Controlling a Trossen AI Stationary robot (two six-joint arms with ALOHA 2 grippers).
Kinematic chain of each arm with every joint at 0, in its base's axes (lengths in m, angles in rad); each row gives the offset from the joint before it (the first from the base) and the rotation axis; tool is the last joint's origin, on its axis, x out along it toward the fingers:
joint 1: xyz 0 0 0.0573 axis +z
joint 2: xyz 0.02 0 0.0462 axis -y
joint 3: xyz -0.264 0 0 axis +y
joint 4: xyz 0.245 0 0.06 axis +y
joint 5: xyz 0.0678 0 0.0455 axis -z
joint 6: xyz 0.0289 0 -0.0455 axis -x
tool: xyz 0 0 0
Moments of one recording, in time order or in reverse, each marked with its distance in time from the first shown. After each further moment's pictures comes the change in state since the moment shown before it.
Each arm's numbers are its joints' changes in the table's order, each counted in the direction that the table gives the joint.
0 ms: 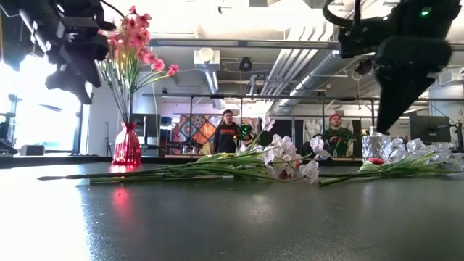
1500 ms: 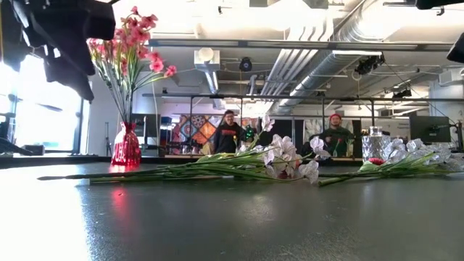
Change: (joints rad) left arm -0.861 -0.320 -0.026 -0.301 -0.398 0.499; right arm 0.351 0.000 0.000 -0.221 0.014 -0.268
